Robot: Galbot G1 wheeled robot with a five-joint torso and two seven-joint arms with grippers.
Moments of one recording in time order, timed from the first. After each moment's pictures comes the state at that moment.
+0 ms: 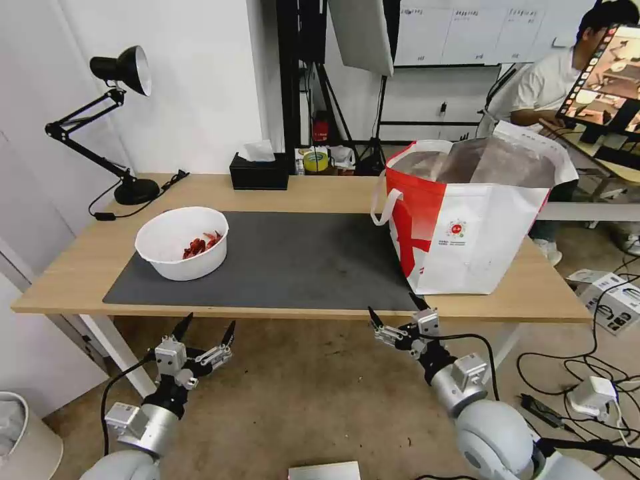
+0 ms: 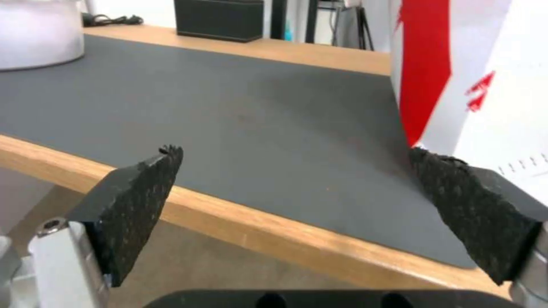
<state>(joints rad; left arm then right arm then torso) 1.67 -1.28 -0.66 -2.05 -0.37 -0.11 0.21 -1.35 0.85 0.10 2.07 0.46 -0.01 0.32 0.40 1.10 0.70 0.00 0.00</state>
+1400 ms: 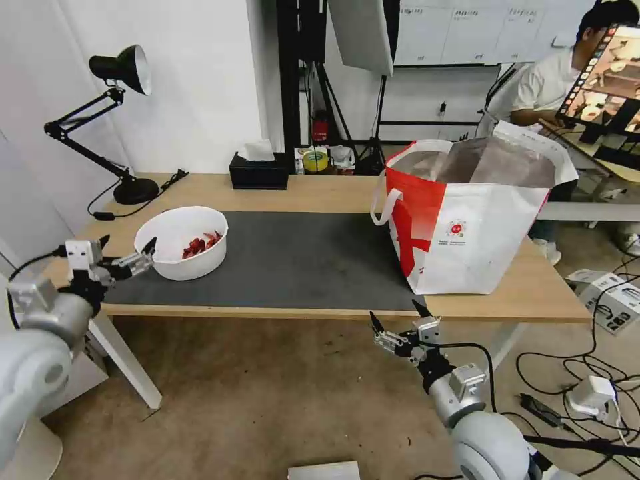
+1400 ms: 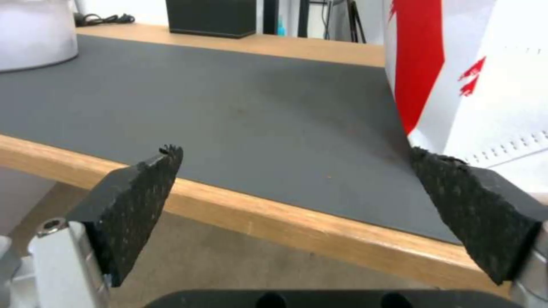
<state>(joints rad) 1.29 -0.54 -0.70 -1.89 -1.07 0.22 -0.20 -1.37 0.87 0.10 2.09 0.46 -0.02 0.35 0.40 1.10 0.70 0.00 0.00</state>
